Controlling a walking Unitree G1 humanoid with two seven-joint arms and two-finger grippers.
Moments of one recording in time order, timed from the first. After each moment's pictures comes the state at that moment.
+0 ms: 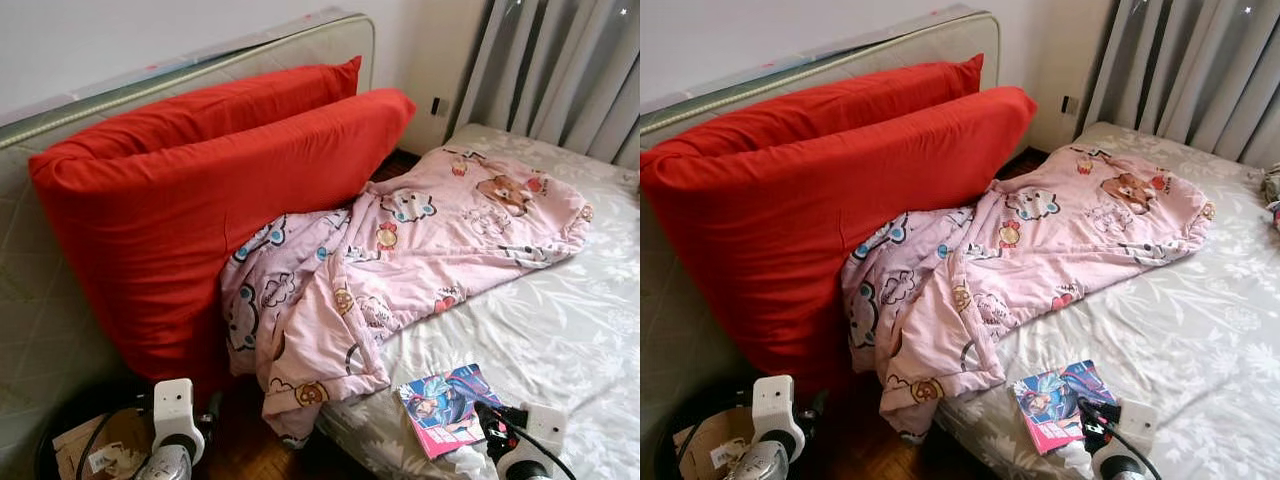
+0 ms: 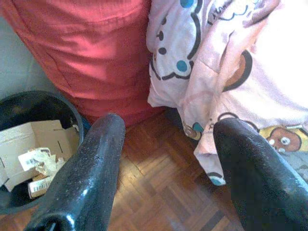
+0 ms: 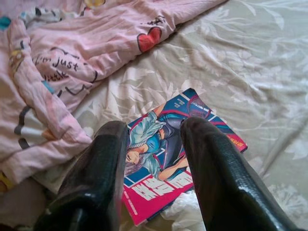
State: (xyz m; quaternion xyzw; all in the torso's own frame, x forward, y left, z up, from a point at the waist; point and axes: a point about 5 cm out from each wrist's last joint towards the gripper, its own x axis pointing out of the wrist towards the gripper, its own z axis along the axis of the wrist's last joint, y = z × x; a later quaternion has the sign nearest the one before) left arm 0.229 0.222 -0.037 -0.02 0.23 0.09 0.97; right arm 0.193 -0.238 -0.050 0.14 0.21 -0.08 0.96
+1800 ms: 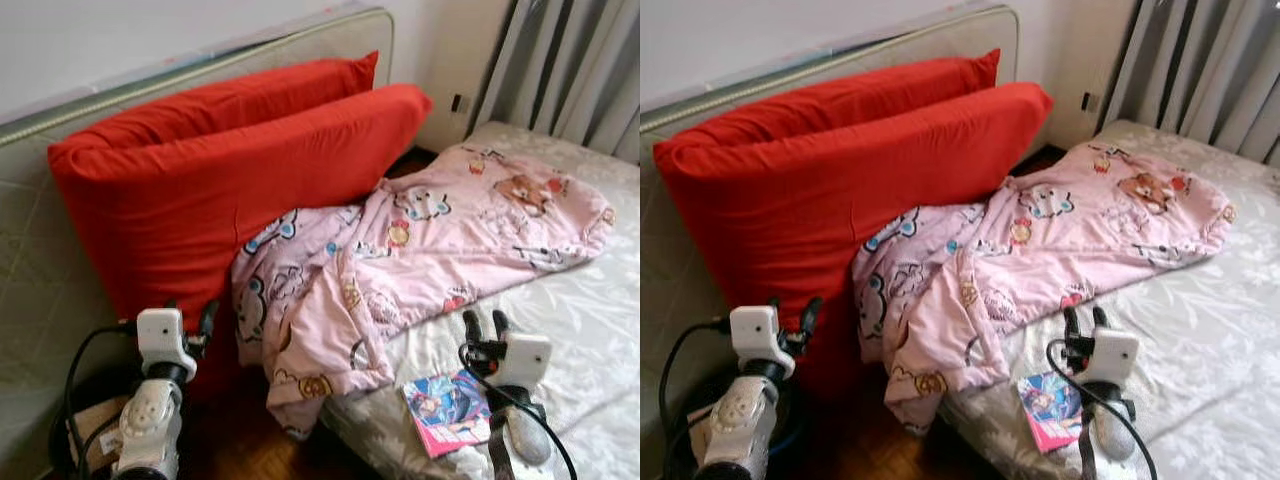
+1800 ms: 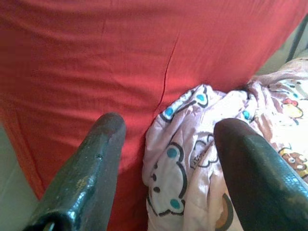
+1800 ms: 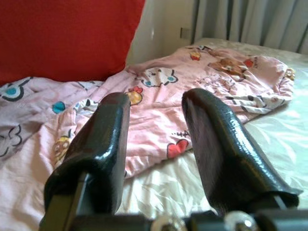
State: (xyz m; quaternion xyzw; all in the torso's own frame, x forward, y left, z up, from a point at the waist) left arm 0.274 0.229 0.051 0.04 -0.03 0.02 1.00; right arm 0.254 -0.212 0.027 0.03 -0.01 -0.05 1.00
